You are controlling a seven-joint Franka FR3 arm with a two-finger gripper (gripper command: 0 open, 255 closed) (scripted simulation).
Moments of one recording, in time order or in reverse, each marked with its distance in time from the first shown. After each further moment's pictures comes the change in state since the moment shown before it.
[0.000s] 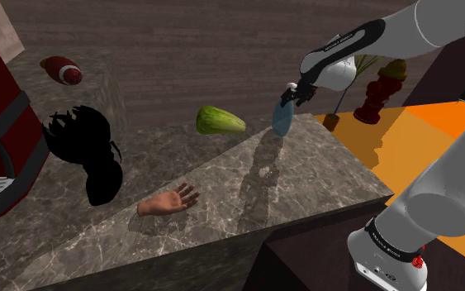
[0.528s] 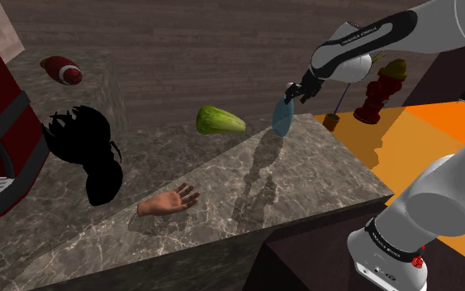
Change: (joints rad) arm -0.010 -0.162 0.020 -0.065 -0.166 -0.111 0.127
